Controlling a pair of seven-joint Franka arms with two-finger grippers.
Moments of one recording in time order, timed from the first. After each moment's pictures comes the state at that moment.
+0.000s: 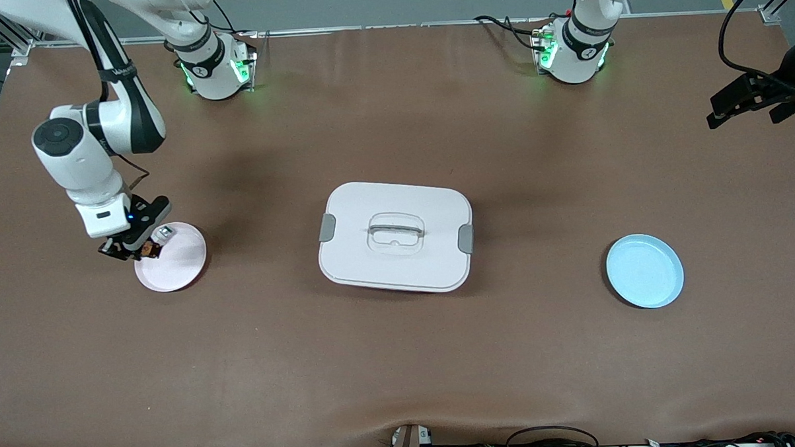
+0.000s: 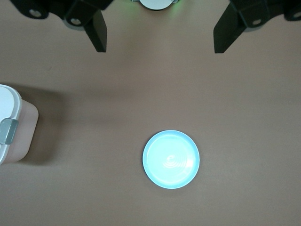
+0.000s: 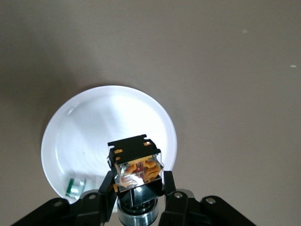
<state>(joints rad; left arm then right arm) -0.04 -0.04 0.01 -1.52 0.00 1.44 -0.07 -0.14 0.14 0.04 -2.39 -0.38 2.77 -0.95</state>
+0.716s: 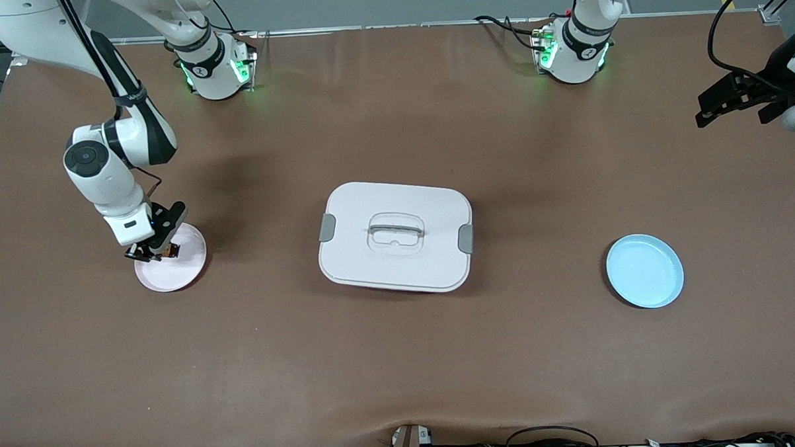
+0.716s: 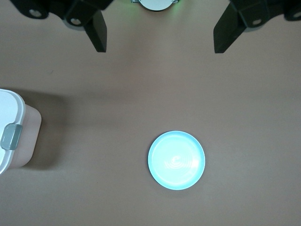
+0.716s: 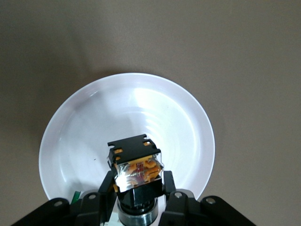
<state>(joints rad) -0.05 -0.04 -0.01 -1.53 0.00 1.44 -0.07 -0.16 0.27 0.04 -2.38 -0.49 2.84 -0.95</state>
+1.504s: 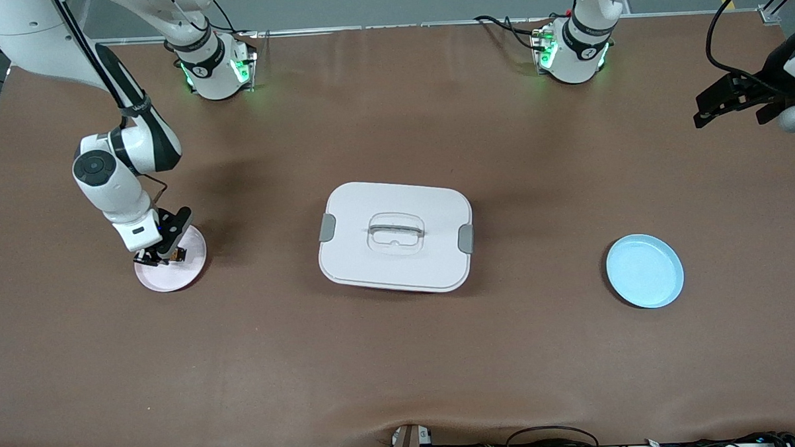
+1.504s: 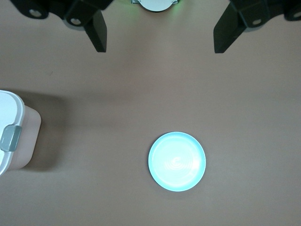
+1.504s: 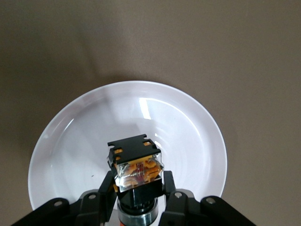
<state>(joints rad) -0.05 -0.04 -0.01 -1.53 0.00 1.44 -0.07 -0.16 0.34 0.04 -2.36 -0.49 2.87 -0.94</state>
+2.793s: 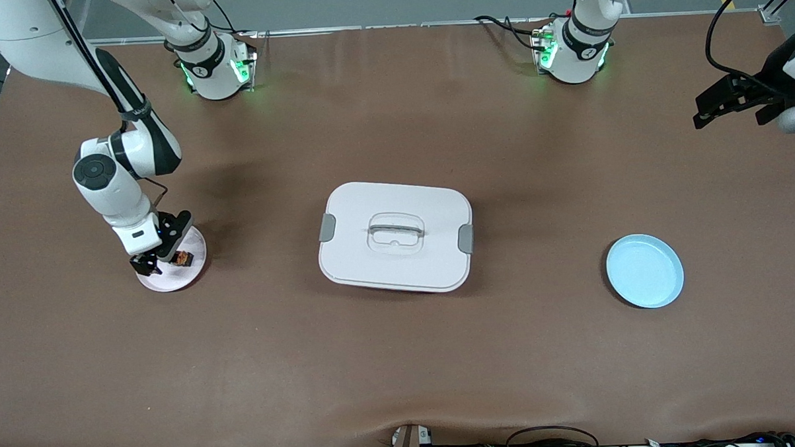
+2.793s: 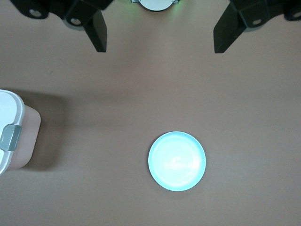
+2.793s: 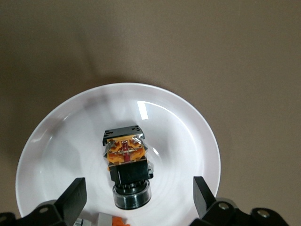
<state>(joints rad) -0.05 -0.05 -0.01 -1.54 0.00 1.44 -0.07 -0.16 0.35 0.04 -2.33 -0.49 2.87 -0.94</state>
